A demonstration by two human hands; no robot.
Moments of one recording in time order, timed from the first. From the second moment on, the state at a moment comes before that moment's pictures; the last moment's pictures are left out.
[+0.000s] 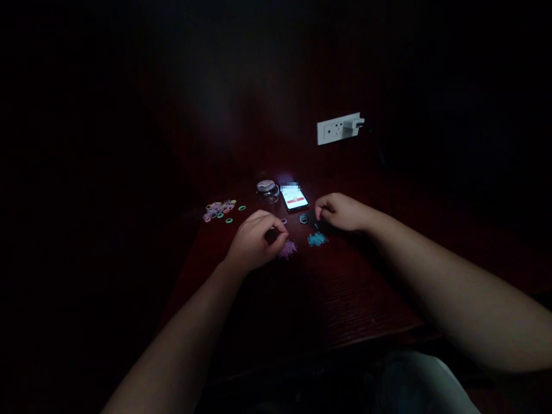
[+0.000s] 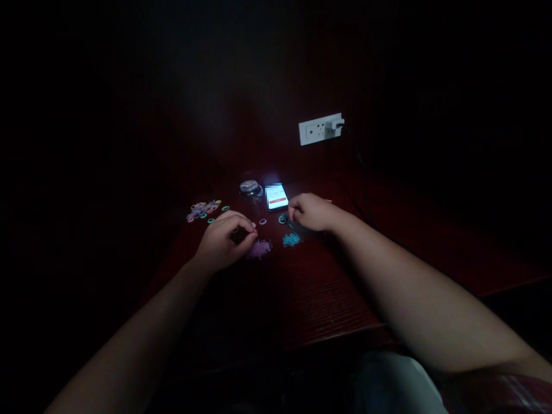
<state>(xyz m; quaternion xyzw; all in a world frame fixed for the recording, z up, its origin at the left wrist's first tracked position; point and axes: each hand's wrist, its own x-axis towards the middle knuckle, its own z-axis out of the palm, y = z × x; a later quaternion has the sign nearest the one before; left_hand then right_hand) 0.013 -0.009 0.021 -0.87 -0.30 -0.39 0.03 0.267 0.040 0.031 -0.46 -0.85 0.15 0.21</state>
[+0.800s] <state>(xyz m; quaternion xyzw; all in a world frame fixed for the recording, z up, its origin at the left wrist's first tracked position) 0.014 -0.010 0.024 -0.87 -0.30 -0.39 0.03 0.253 0.048 0.006 -0.52 -0.82 0.17 0.16</state>
